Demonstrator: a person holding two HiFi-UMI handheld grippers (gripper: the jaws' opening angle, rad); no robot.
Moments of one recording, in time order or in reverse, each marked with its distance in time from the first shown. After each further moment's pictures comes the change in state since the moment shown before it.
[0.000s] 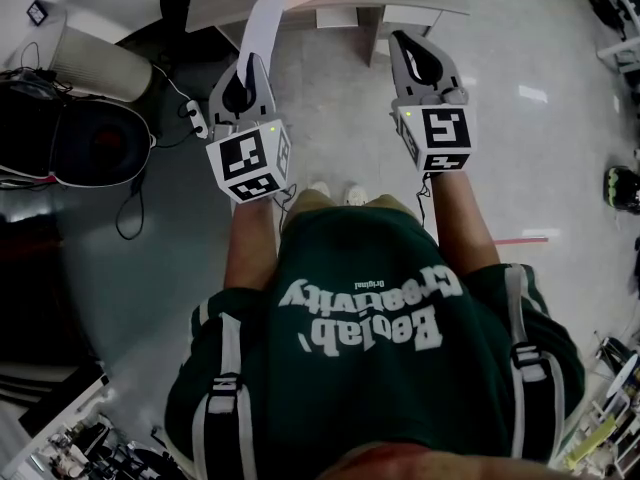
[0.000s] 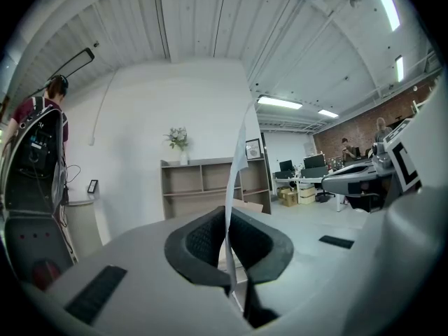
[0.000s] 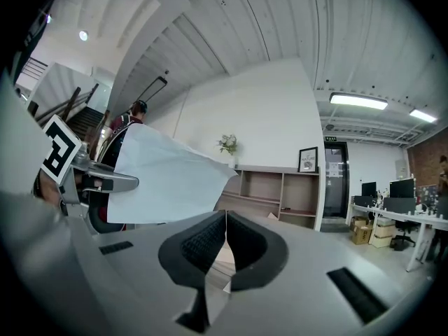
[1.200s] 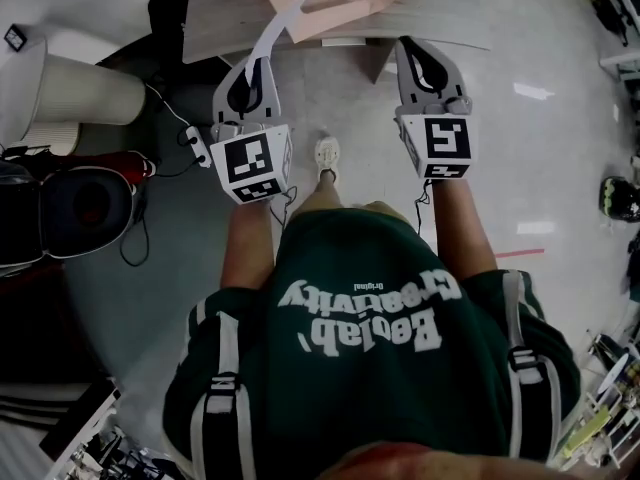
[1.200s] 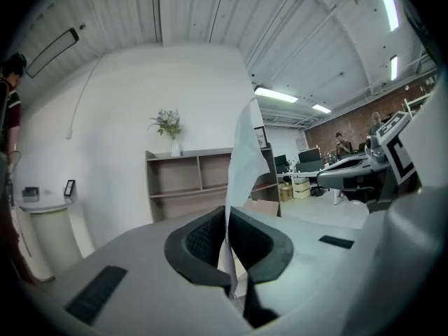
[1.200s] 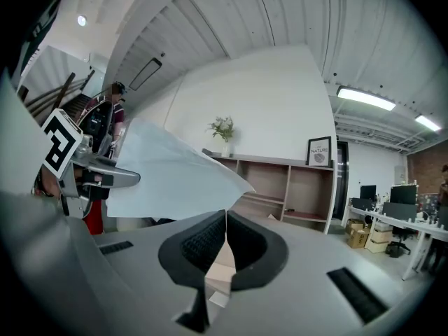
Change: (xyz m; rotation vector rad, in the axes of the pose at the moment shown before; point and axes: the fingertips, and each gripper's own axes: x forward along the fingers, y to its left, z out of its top) left arm 0.196 0.082 -0.012 0.035 0.025 -0.085; right arm 0.202 -0.033 -0.009 -0.035 0.050 -0.042
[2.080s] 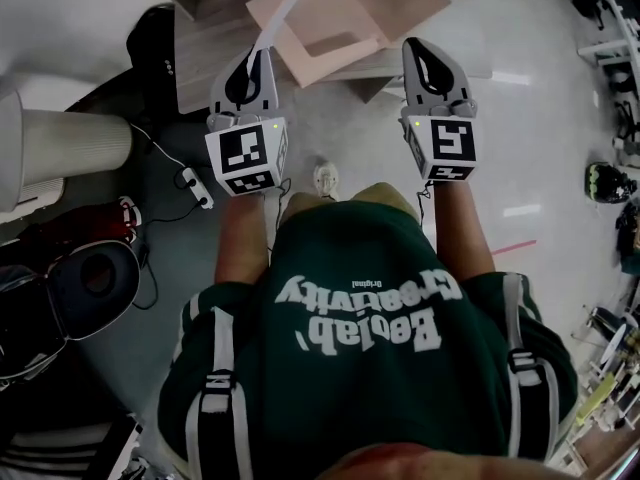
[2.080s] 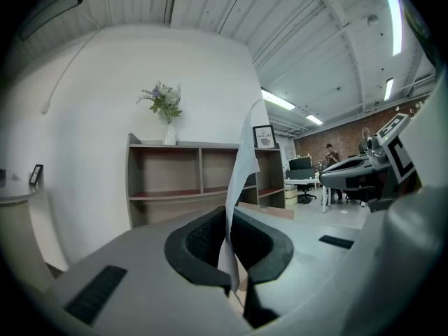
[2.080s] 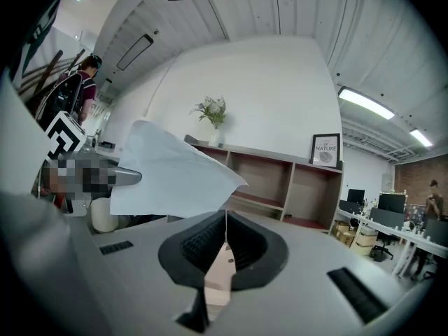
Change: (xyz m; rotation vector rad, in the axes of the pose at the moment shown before) left arm 0.172 0.104 0.002 -0.050 -0.018 -0.153; right arm 0.168 -0.019 0.023 -0.041 0.068 -0.120
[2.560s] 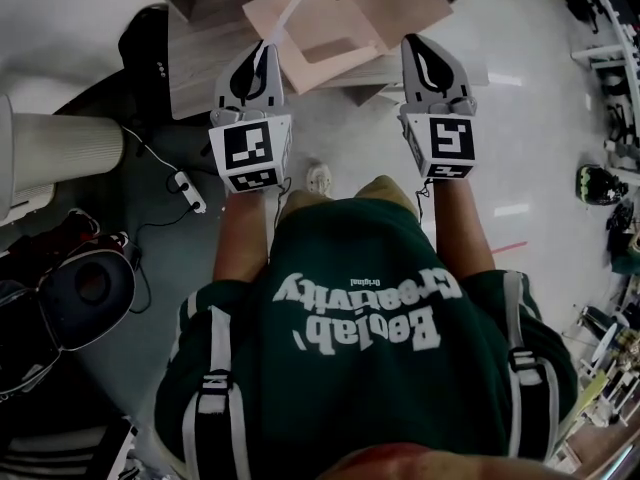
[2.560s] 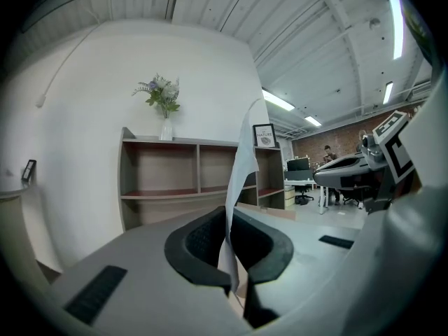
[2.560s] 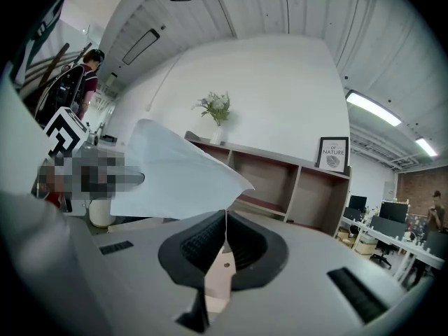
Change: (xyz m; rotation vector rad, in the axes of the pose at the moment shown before) left arm 0.031 0.011 -0.006 0.001 -0.002 -0.022; right arm 0.036 0.000 0.007 -0.049 0.002 0.006
